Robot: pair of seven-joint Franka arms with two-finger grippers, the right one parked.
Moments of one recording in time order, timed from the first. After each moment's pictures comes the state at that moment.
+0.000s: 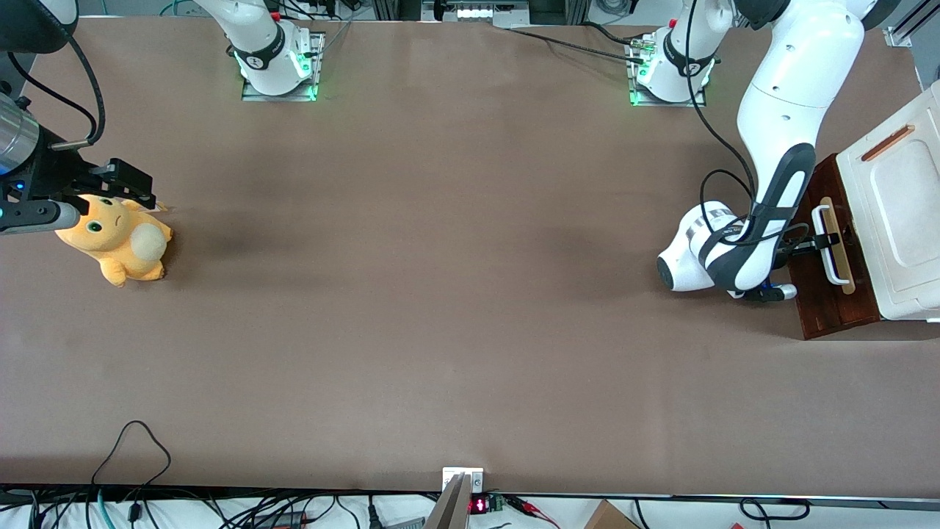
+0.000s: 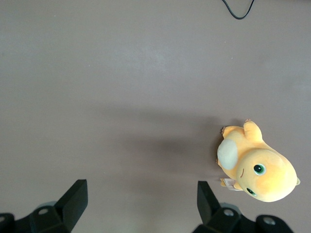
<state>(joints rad) -0.04 0.72 -0.12 -1.88 1.28 1.34 -0.82</state>
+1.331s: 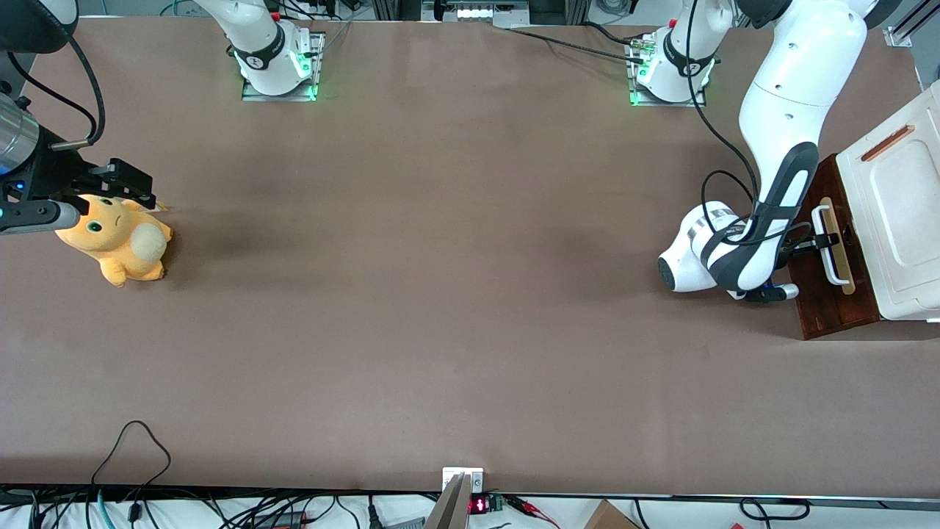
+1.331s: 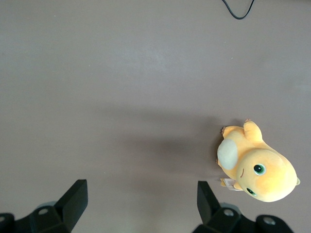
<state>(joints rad) -0.03 0.71 -0.12 -1.88 1.27 1.35 -0.84</state>
